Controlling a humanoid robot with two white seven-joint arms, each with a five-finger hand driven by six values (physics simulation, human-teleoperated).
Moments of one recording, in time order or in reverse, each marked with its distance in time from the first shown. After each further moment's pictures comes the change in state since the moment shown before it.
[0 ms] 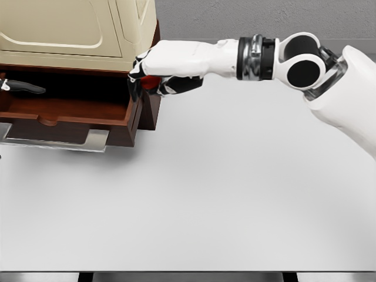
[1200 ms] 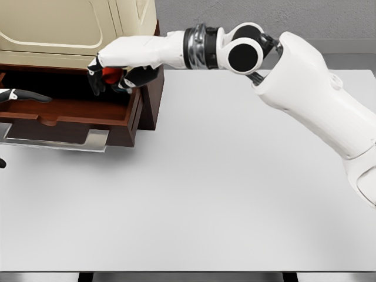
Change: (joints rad) left arm 0.039 -0.001 -0.001 -0.001 -0.005 0.000 0.000; right arm -0.103 0.228 0.086 0.253 0.001 0.037 0.000
